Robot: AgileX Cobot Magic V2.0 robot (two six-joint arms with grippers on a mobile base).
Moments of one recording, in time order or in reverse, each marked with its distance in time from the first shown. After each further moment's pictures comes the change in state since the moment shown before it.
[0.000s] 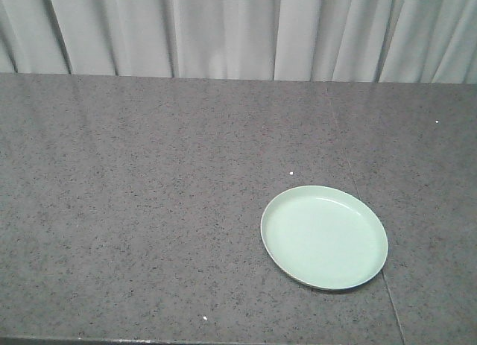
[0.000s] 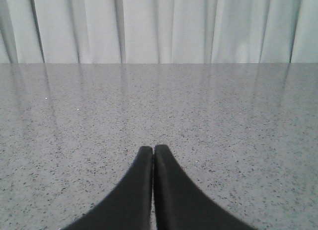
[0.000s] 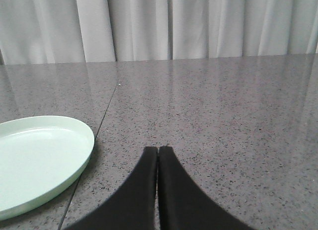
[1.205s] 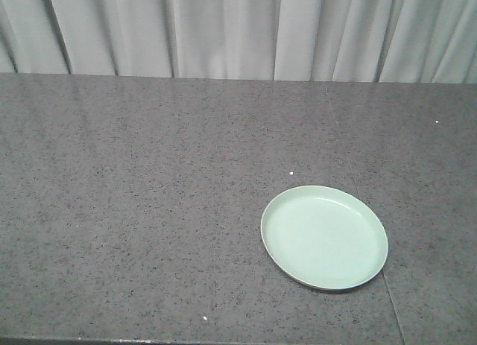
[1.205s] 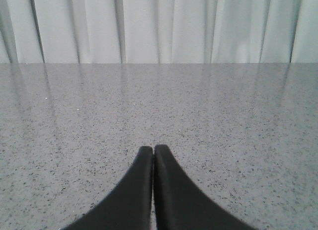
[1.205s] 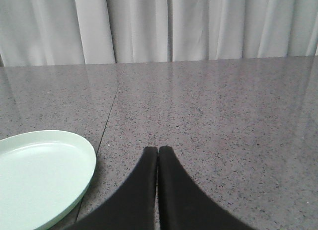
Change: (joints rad) left arm 0.000 0.000 0.000 0.000 0.000 0.000; right arm 0.000 0.206 -0.176 -0.001 0.033 0.000
